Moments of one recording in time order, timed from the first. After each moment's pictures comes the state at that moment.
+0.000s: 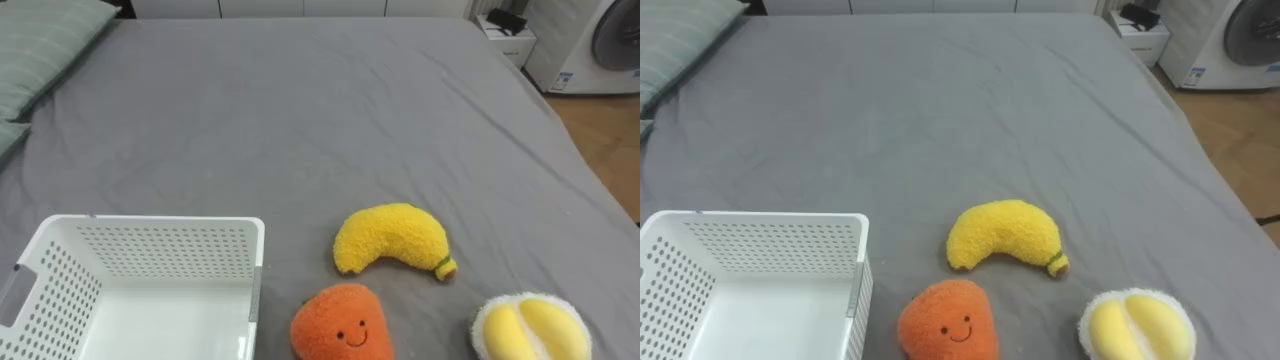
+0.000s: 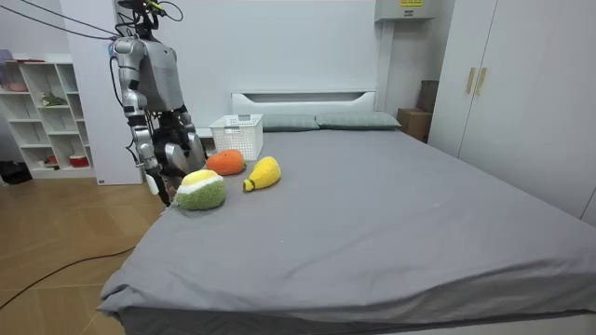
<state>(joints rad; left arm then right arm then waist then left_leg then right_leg) 0.22 0.14 0.17 1.18 -0.20 0.12 0.24 0.15 -0.21 -0.02 1.33 0.81 0.12 0.10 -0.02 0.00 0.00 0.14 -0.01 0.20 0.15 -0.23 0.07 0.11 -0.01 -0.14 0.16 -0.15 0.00</state>
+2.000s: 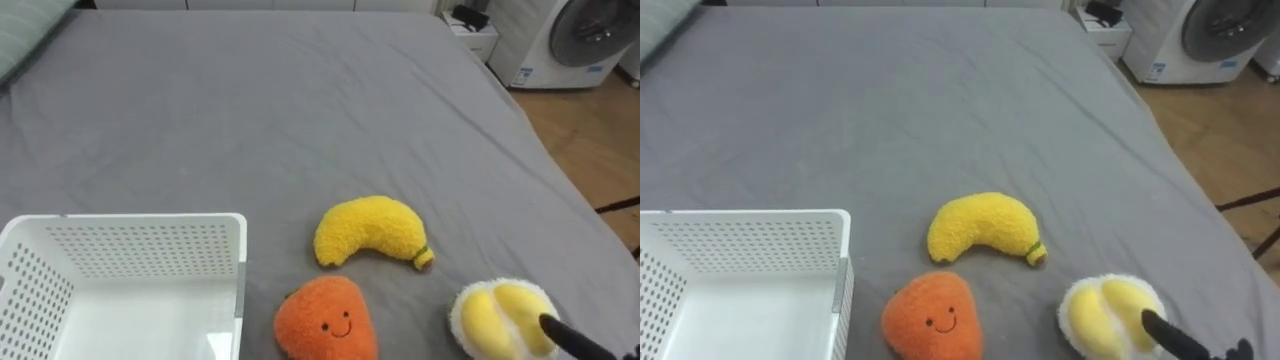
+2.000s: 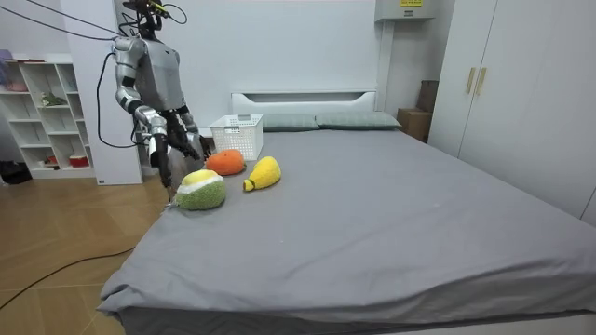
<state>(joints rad) 0.23 0.19 0.22 1.11 -0.11 0.10 0.28 0.19 -0.21 -0.26 0.35 0.43 0.04 -0.57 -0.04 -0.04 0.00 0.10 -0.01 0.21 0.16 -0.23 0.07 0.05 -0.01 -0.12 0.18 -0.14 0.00</state>
